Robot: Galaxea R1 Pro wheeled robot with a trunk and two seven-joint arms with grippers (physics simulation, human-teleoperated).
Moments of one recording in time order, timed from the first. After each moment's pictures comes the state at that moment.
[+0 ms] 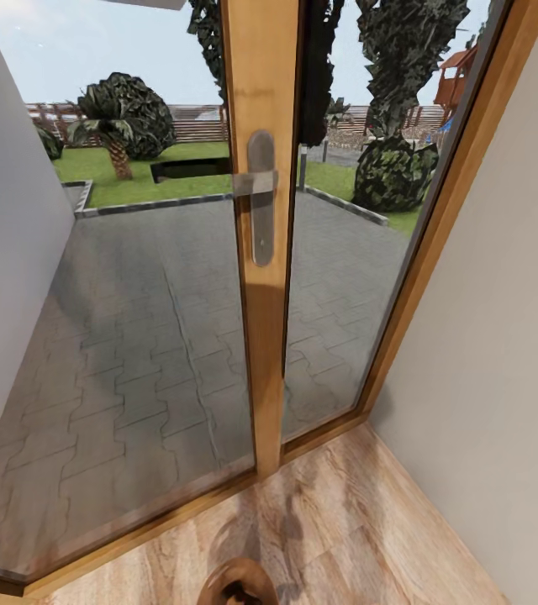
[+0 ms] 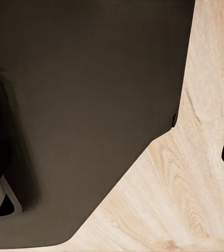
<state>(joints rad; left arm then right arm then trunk) 0.04 0.01 -0.01 -0.06 0.02 -0.08 -0.02 -0.02 0.02 0.02 0.00 -0.05 -0.04 -0.01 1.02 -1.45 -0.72</state>
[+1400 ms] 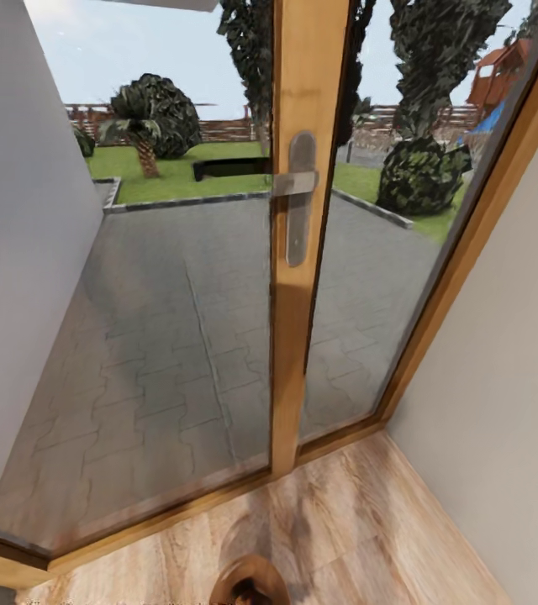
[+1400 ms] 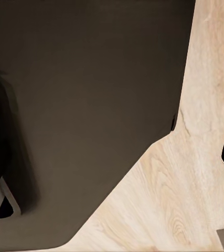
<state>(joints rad) 0.04 0.01 -0.01 -0.06 0.02 -0.08 -0.02 -0.02 0.02 0.02 0.00 -0.05 -0.05 -0.01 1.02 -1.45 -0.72</state>
